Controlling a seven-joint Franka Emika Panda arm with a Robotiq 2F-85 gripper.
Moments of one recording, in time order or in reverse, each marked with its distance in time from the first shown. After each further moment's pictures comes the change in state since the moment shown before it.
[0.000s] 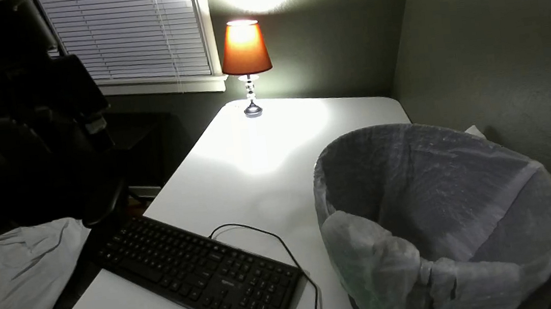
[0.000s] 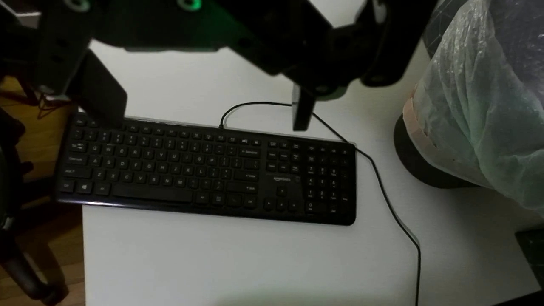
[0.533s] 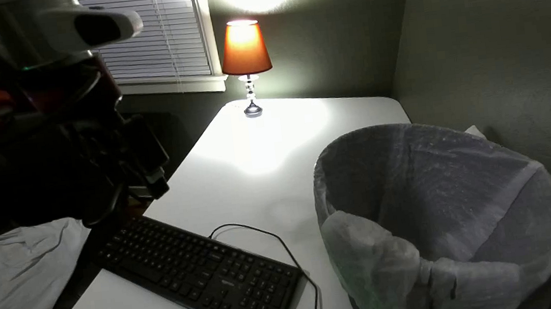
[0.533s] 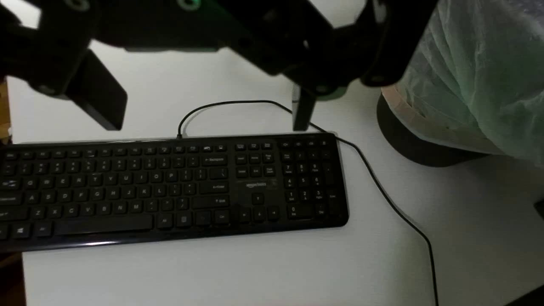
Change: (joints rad) arm -0.109 0.100 -0.087 -0.091 -0.001 0.265 0.000
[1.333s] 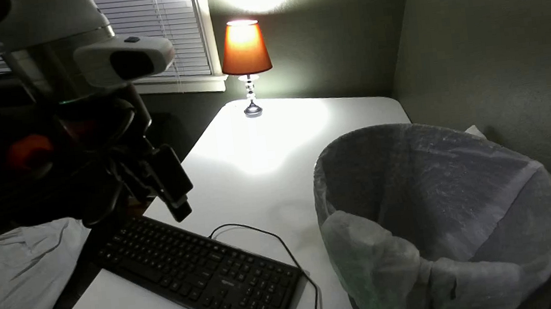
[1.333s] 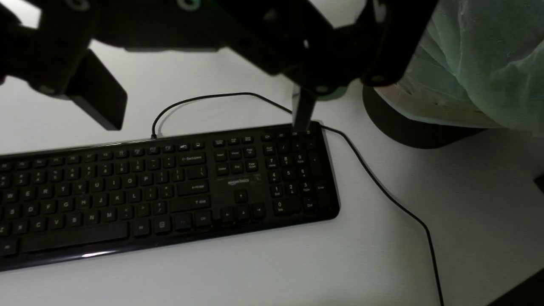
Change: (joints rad) arm -0.045 0.075 -0.038 -0.011 0.006 0.093 0.000
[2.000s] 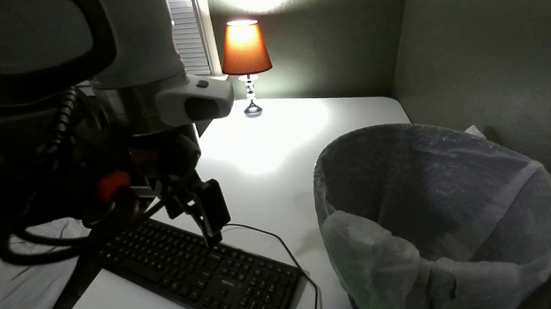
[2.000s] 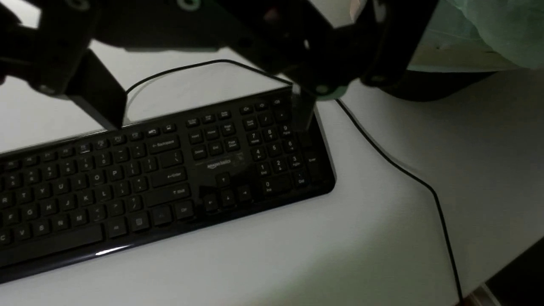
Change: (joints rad) arm -0.013 0.235 -0.058 0.116 0.084 0.007 -0.025
